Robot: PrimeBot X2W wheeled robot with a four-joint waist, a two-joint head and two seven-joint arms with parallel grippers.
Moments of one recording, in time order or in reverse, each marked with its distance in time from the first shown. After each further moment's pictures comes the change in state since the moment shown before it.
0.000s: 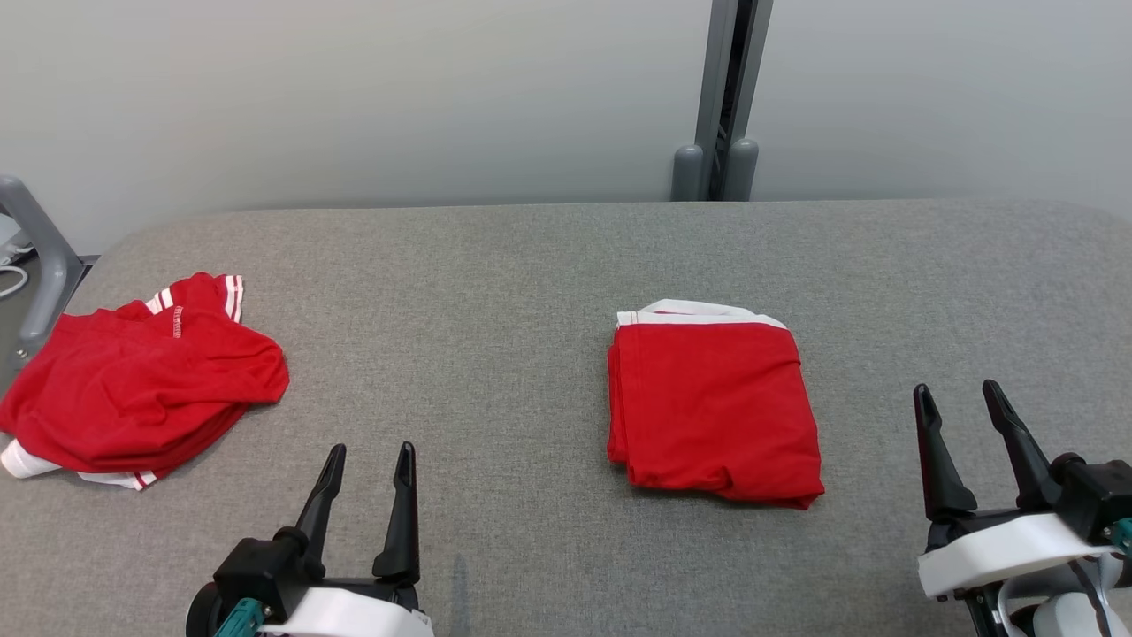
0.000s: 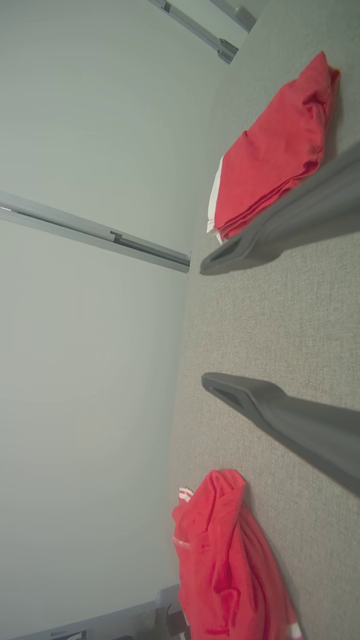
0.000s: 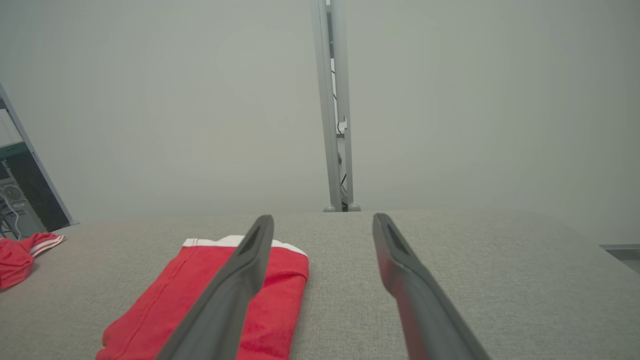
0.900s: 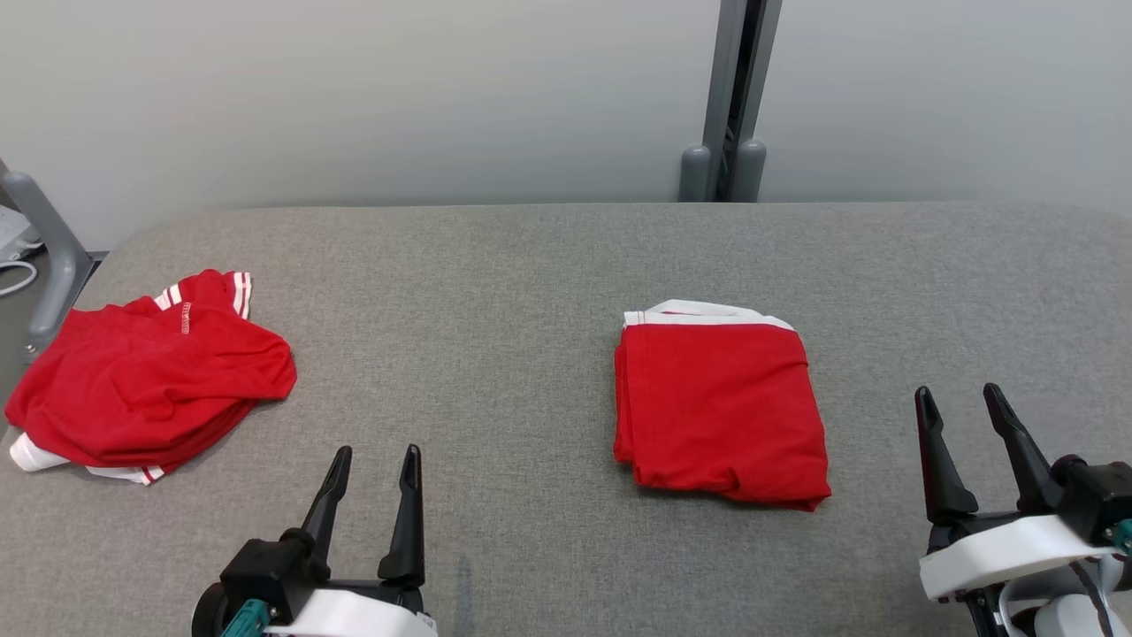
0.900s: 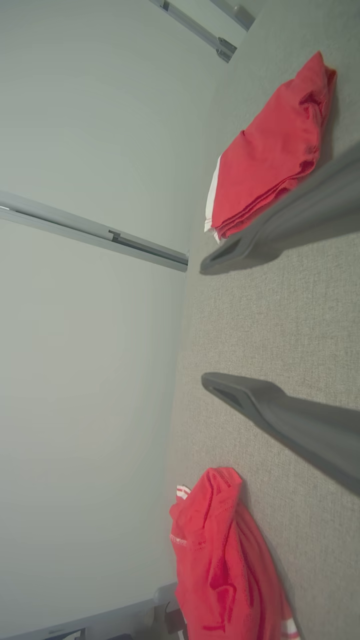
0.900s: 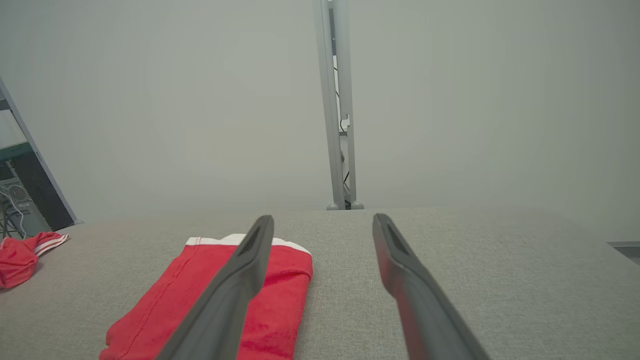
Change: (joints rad) left arm 0.000 0.000 -0.006 0.004 0.000 0.000 0.000; right arm 0.000 -0.002 0.001 0.005 0.007 0.000 0.000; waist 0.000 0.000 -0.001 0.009
